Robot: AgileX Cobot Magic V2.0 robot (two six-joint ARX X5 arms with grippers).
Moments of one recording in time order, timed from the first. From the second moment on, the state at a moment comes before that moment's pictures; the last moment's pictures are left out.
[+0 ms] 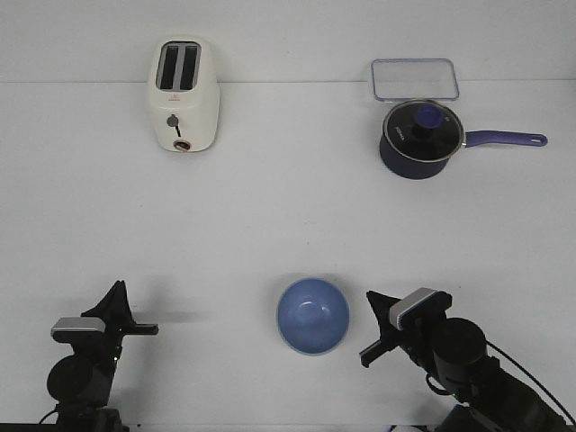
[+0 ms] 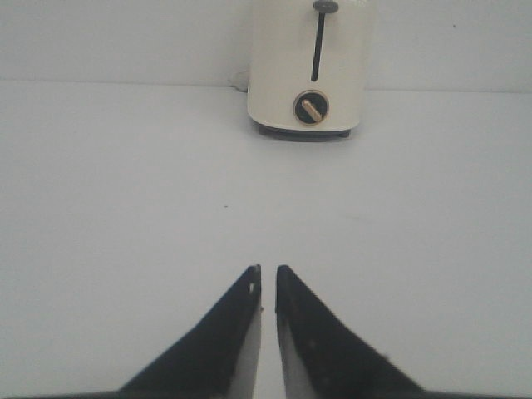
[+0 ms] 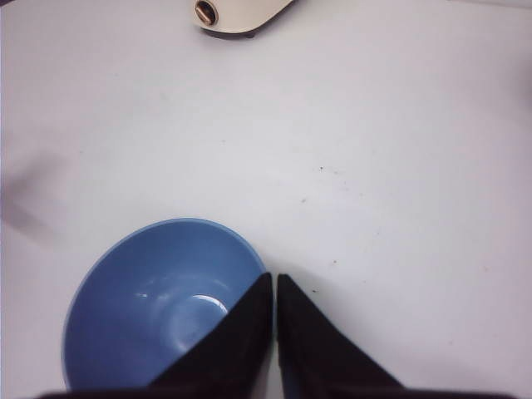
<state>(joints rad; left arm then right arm) -0.06 0.00 0.03 0.04 -0.05 -0.03 0.76 0.55 0.64 -0.52 0.11 0.23</state>
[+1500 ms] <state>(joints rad) -0.06 0.01 0.03 0.04 -0.05 -0.03 0.06 0.00 0.02 -0.12 -0.05 -0.02</state>
